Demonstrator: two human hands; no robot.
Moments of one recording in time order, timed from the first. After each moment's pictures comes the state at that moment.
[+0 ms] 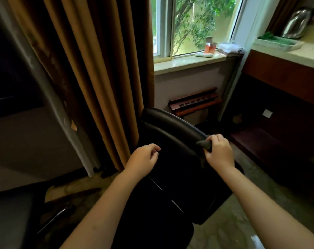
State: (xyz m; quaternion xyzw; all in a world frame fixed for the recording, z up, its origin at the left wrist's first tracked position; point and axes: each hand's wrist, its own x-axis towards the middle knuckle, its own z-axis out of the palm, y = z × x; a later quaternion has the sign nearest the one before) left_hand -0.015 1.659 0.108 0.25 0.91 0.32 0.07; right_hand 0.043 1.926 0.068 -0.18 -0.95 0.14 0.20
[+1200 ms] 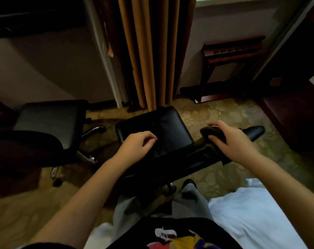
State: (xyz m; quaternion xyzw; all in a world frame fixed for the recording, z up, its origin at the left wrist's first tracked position) left_hand 0.229 1.533 0.081 0.15 0.93 0.32 0.14; right_hand 0.259 1.832 0.095 0.05 -0.97 0.25 -0.02
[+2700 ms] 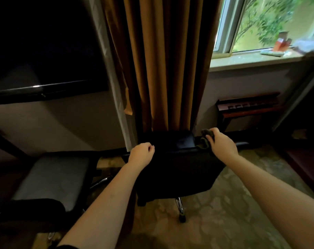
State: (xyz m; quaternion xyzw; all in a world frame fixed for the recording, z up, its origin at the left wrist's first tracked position) left_hand -0.037 1.516 0.096 0.00 0.94 0.29 0.16; right_hand -0.040 1.812 0.090 -0.03 -0.98 0.21 0.07
